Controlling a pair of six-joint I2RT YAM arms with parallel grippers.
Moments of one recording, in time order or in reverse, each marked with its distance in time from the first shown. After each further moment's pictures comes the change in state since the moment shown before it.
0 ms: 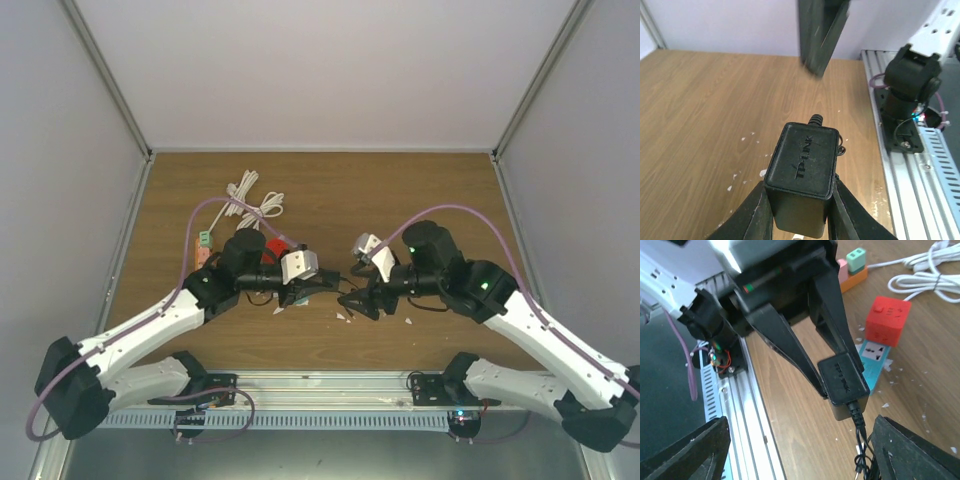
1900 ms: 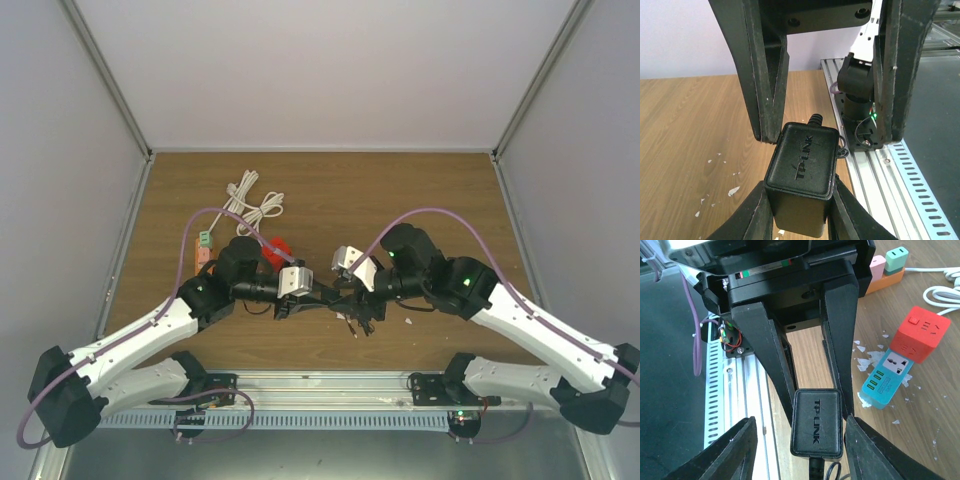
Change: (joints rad) left arm -0.031 -0.100 -0.052 0.002 0.144 0.061; right arm 0.128 0.086 0.033 -0.005 0.019 -0.143
